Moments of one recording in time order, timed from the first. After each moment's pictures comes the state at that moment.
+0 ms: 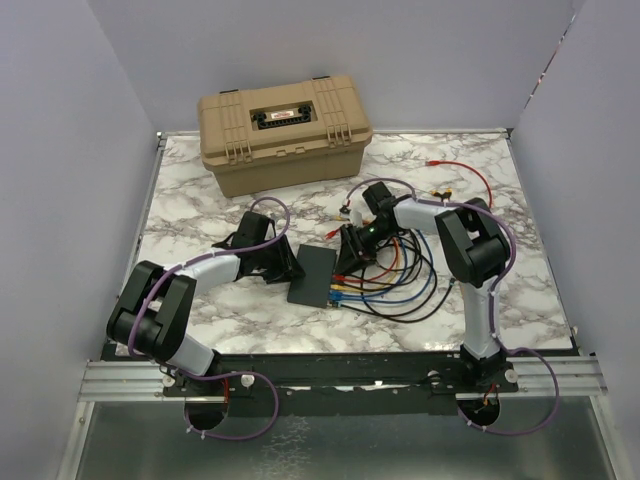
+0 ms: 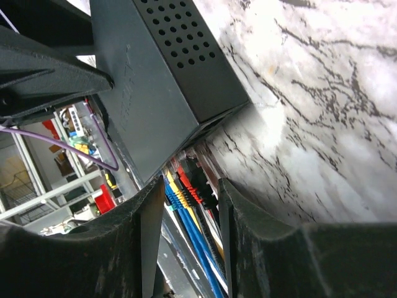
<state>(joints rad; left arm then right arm) -0.39 1.50 0.66 -0.12 0.37 -0.71 0.48 2.11 1.32 -0.55 -0.93 0.17</state>
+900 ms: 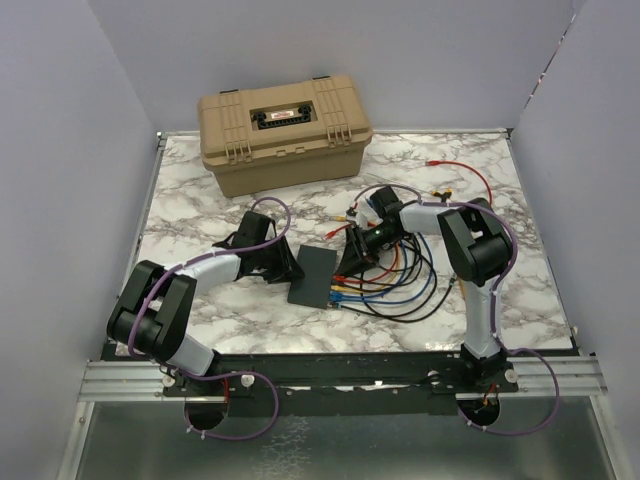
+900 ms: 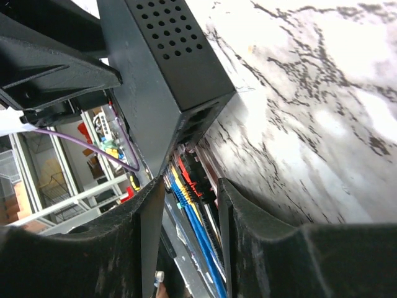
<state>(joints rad) -0.40 1.51 0.67 -0.13 0.37 -0.71 0.44 2.12 1.25 -0.45 -1.01 0.24</state>
